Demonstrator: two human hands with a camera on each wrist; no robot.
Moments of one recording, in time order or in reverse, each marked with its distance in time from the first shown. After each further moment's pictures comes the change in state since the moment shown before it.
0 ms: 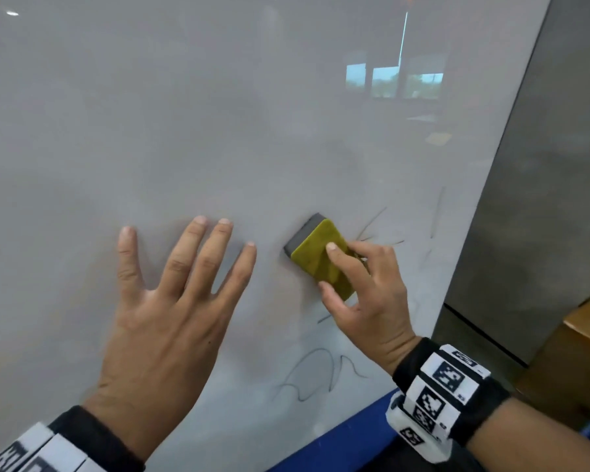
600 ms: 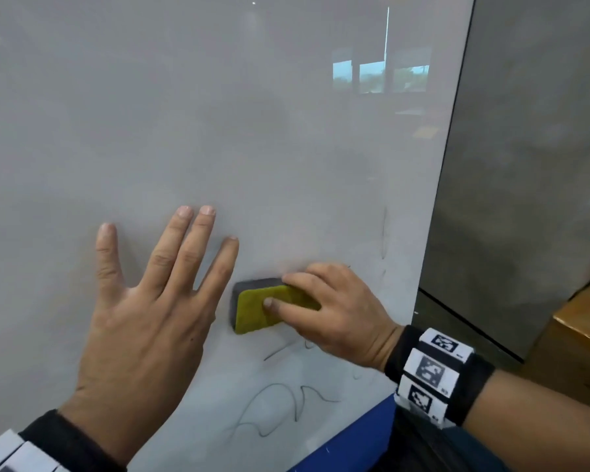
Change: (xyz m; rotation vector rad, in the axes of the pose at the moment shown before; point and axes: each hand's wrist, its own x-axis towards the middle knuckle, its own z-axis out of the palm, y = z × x) left_hand 0.077 0.044 -0.014 0.016 0.006 0.019; right_hand 0.023 0.074 -0.022 0.010 -0.187 -0.407
